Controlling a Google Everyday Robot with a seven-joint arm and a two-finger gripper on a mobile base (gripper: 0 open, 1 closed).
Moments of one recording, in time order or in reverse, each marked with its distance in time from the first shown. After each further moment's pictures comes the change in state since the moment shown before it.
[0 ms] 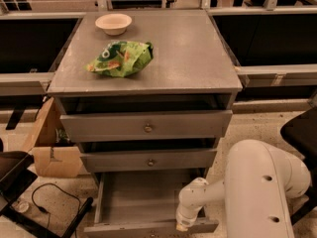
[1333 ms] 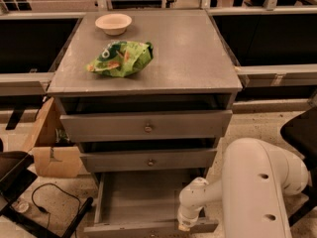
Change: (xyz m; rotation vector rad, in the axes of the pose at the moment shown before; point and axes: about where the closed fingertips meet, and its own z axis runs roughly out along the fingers) arm 0.010 -0.001 0.000 0.011 0.036 -0.006
